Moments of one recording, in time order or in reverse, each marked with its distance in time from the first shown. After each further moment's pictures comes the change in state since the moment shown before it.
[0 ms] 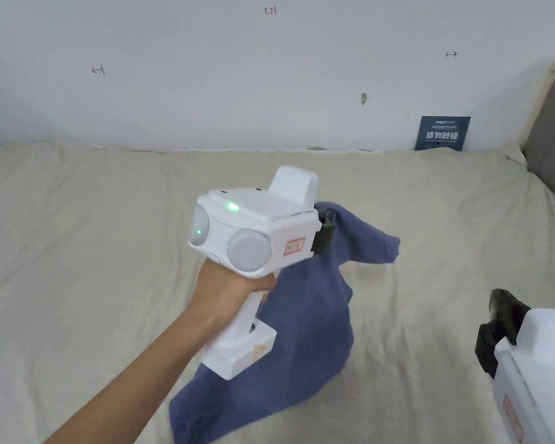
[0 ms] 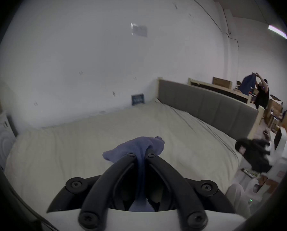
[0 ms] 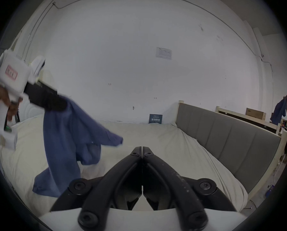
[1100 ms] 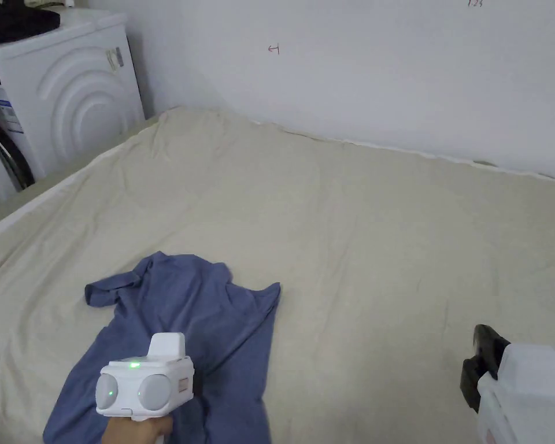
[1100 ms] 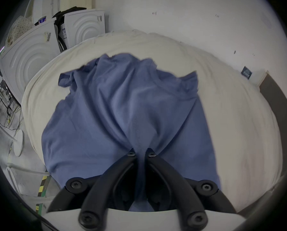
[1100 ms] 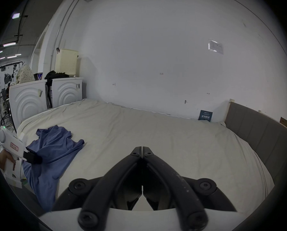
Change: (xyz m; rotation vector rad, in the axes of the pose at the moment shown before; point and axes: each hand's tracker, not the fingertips) left arm -0.240 -0.322 0.162 -0.376 0.692 0.646; right arm -0.207 -0.003 -0.050 -0.064 0.355 0.098
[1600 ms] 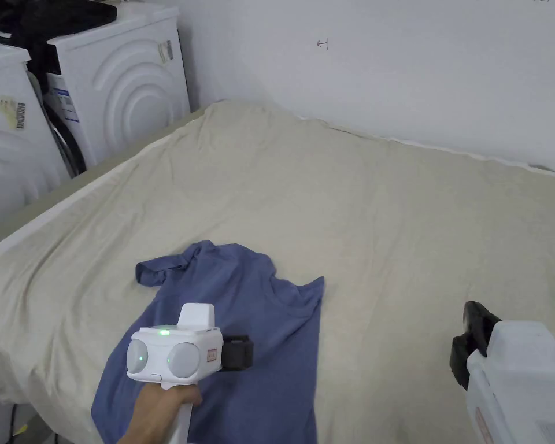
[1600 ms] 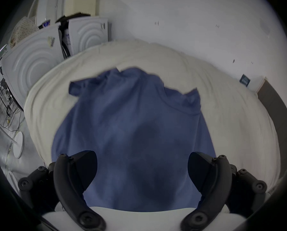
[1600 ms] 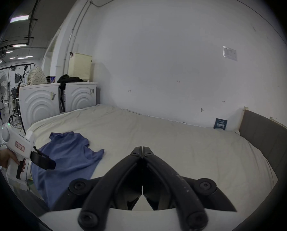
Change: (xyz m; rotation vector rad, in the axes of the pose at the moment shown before) left arm -0.022 0.022 0.006 -0.003 -0.001 0.013; right arm -0.060 0.019 -0.019 0.055 0.109 0.029
